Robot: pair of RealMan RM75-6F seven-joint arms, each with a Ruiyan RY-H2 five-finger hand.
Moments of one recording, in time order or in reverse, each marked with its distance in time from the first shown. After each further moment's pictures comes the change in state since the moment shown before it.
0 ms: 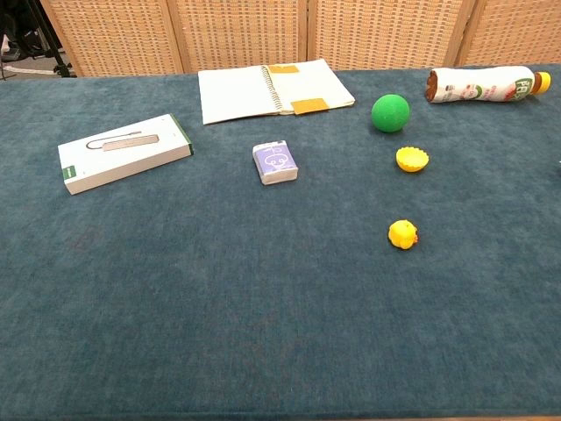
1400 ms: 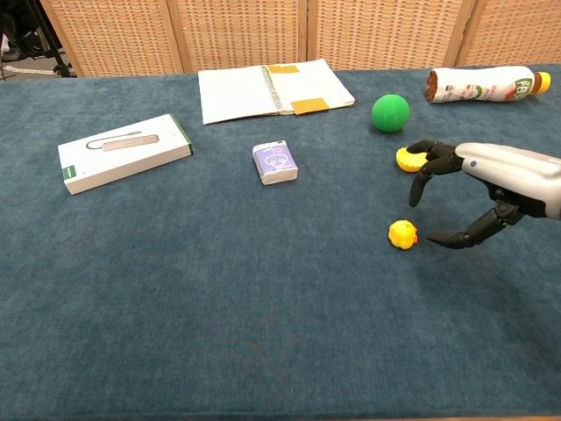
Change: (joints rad) left arm -0.025 0.002 -0.007 -0.009 -0.031 -0.051 0.007; right arm 0.414 -0.347 0.065 -0.028 0.224 -0.672 -0.230
